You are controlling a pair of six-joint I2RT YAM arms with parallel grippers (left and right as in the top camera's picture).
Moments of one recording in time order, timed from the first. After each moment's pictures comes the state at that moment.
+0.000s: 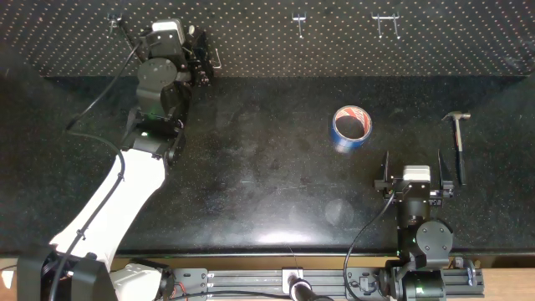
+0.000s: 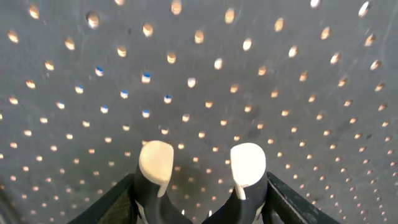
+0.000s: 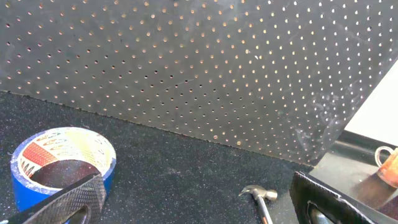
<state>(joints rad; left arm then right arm) -0.23 1.44 0.90 0.33 -0.15 -0.24 0.01 0.01 0.01 -0.05 0.12 -0.36</state>
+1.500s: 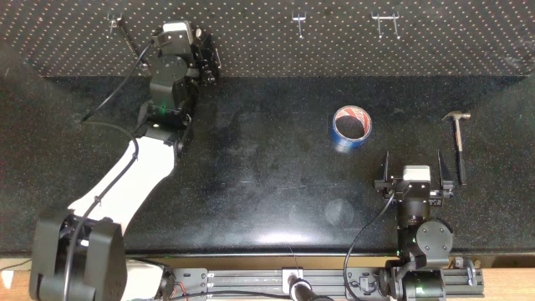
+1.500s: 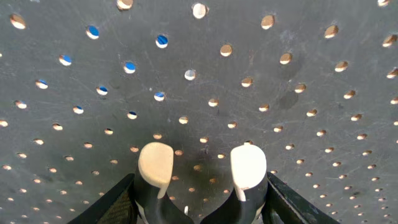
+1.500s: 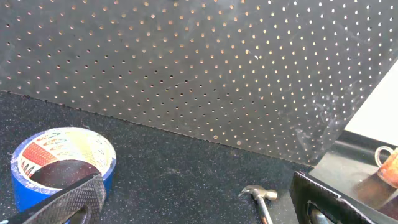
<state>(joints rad) -0.23 1.58 0.90 0.42 -0.16 -0.24 0.01 0.01 0.01 -0.05 0.12 -0.36</state>
